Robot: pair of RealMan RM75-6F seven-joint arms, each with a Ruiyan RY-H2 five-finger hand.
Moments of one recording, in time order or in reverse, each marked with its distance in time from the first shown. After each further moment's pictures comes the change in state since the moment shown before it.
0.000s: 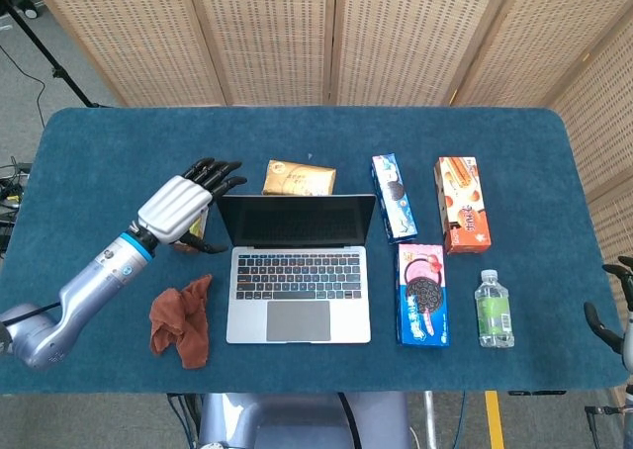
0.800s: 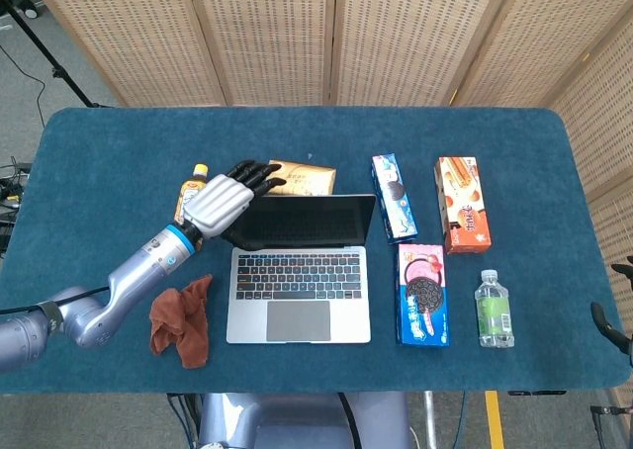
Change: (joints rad) left arm -0.135 -0.148 -0.003 0.091 -0.093 -0.063 0.025; right arm -0.006 0.009 0.007 0.002 0.016 -0.001 0.020
